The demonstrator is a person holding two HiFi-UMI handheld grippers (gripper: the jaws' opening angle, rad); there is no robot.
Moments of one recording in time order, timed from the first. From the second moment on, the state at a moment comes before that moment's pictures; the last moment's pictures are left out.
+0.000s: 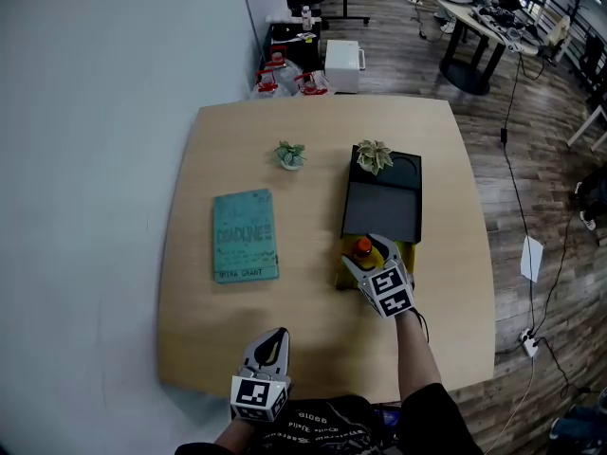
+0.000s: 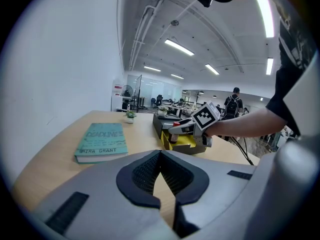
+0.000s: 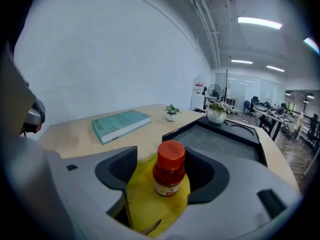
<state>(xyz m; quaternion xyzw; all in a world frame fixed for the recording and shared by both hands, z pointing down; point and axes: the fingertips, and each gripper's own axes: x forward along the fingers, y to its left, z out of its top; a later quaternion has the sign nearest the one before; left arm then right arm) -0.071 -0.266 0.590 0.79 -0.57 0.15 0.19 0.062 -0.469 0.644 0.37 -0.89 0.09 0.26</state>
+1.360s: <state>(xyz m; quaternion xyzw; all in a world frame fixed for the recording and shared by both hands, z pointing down) -0.041 -0.193 0.542 0.82 -0.55 0.05 0.16 0.118 -0.255 0.488 0.44 -0.89 0.08 0.07</state>
